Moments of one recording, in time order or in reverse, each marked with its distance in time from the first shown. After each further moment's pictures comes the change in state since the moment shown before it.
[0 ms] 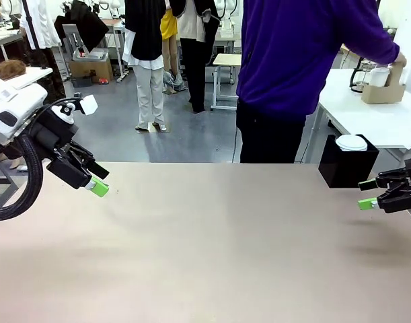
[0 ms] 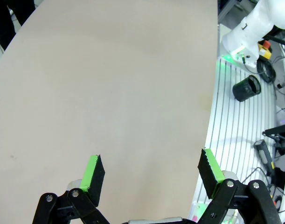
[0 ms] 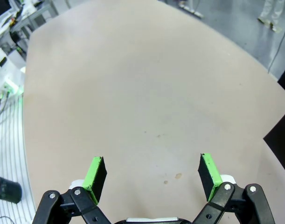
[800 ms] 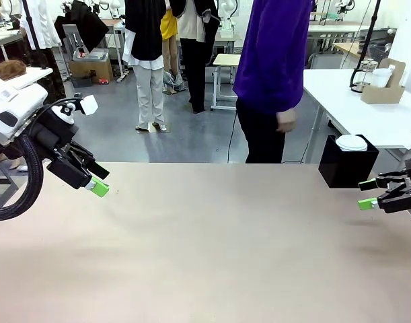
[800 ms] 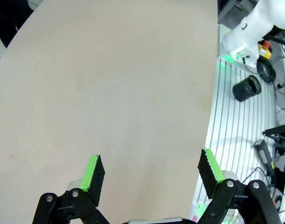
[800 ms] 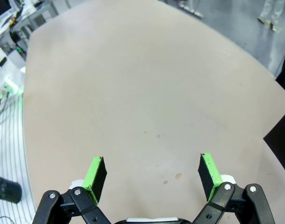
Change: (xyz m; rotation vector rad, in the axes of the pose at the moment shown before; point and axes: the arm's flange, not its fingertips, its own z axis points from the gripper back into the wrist) left arm 0.000 0.000 0.000 0.000 0.000 0.000; right arm 0.000 0.000 0.000 0.000 0.000 0.000
